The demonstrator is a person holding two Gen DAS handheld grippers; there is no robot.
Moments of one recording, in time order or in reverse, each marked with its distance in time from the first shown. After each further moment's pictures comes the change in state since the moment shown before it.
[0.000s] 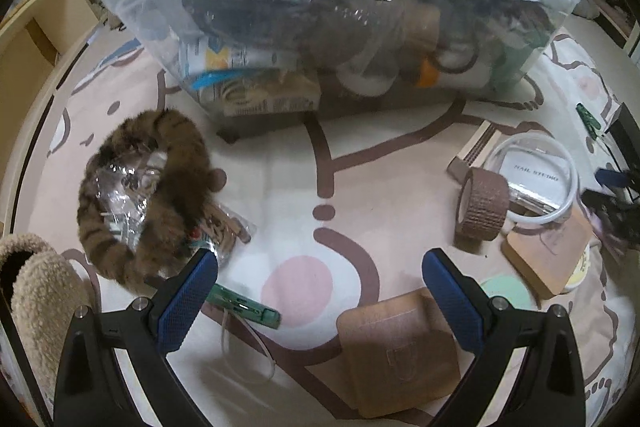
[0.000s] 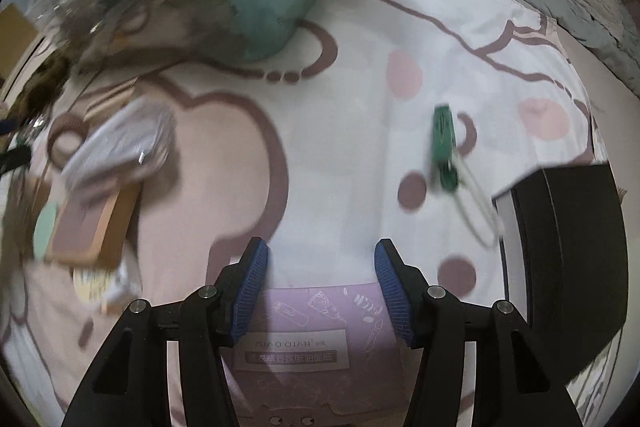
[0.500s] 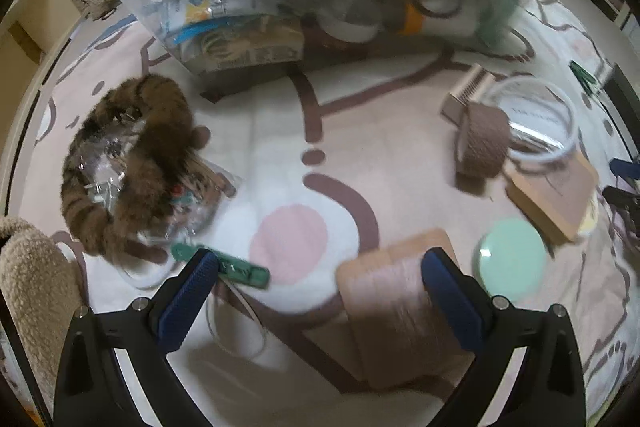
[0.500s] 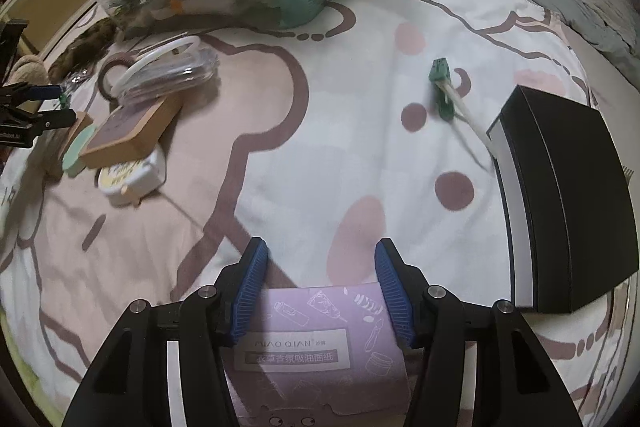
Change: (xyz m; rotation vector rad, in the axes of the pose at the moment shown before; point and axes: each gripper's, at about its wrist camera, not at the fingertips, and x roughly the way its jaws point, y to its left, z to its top) left arm 0.008 -0.002 -0.026 0.062 0.069 -0.035; right arm -0.020 0.000 -0.055 -0.074 -0.029 0.081
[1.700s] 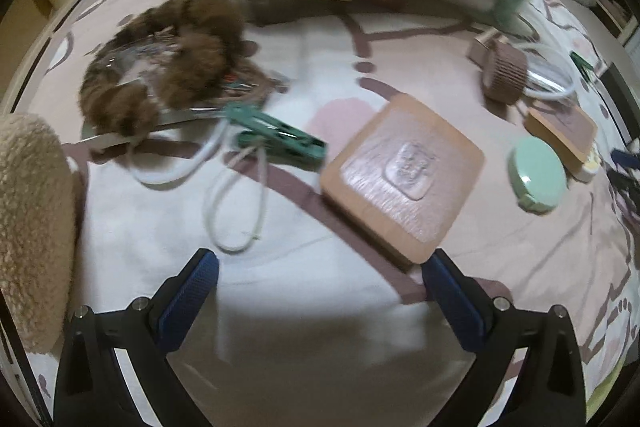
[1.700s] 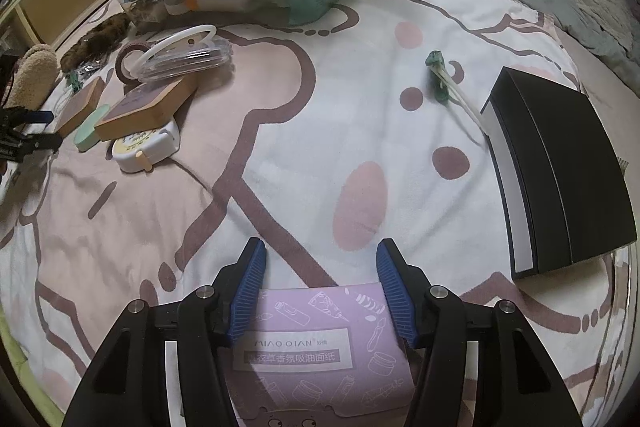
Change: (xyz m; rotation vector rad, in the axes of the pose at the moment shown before) left arm 0.000 0.028 -0.054 -0.095 0.029 -0.033; right arm -0.002 -0.020 -0.009 -0.017 -0.039 0.001
